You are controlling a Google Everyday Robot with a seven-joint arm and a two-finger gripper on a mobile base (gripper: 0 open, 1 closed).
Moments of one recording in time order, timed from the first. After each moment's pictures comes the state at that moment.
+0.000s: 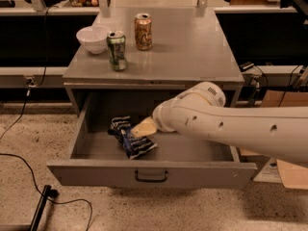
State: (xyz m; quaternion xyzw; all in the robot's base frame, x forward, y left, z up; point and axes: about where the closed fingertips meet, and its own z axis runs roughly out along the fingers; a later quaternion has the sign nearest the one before) arm 0.597 -0.012 0.716 -0.30 0.88 0.07 0.36
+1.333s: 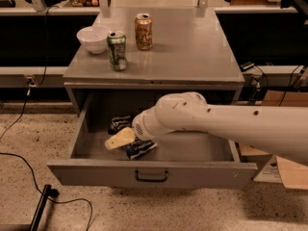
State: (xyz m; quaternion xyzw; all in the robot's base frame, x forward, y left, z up) arm 0.561 0.074 0.683 -0.31 0.88 0.23 0.27
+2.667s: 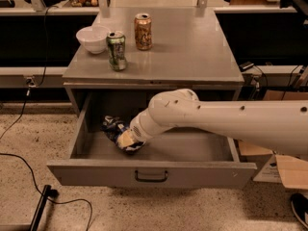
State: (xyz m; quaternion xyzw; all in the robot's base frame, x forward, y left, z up) arm 0.559 0.081 0.662 -0.36 0.88 0.21 0.24
